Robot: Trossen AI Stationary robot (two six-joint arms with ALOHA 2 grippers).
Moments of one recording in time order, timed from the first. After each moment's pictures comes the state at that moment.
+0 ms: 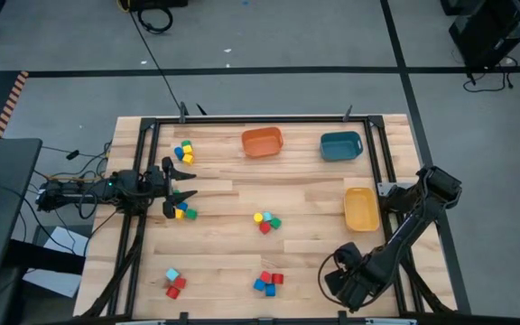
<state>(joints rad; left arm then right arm) -0.03 0.02 0.05 -0.04 -0.18 -0.03 0.88 1.75 1.19 -1.01 -0.04 2.09</state>
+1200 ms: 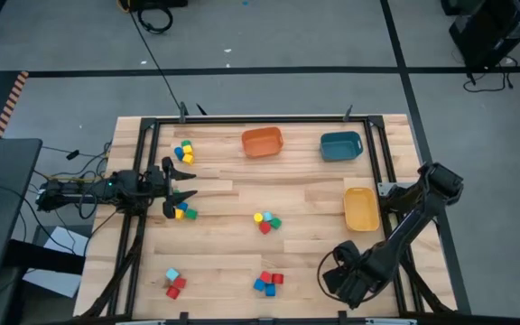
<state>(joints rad) -0.03 0.02 0.05 -0.04 -0.18 -0.03 0.87 1.71 1.17 -0.99 0.00 2.08</state>
